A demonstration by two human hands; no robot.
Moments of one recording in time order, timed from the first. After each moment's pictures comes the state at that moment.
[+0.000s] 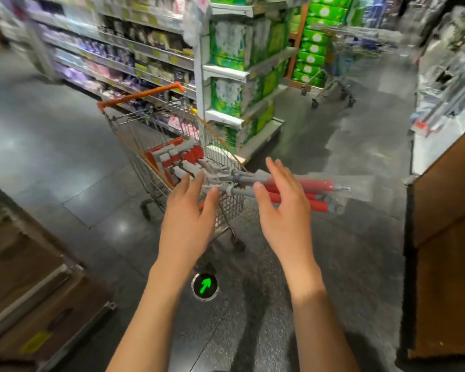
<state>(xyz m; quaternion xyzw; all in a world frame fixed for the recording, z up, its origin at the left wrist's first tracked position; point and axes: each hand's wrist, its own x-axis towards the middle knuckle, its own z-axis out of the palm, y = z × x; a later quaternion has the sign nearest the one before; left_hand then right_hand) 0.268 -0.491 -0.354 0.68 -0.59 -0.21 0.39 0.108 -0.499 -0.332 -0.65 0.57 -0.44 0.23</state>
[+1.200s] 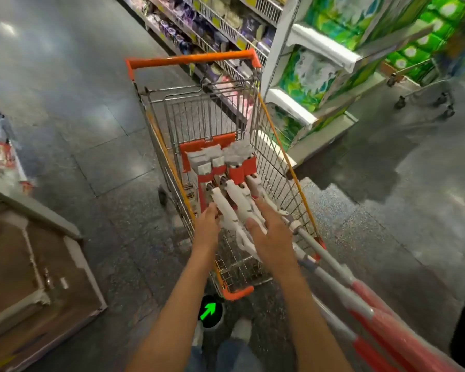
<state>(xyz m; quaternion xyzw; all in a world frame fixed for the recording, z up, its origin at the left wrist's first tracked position) 0.450 -0.908 -0.572 0.66 -0.15 -0.52 0.52 0.322 -0.923 -0.516 -0.69 0.57 -0.20 0.40</state>
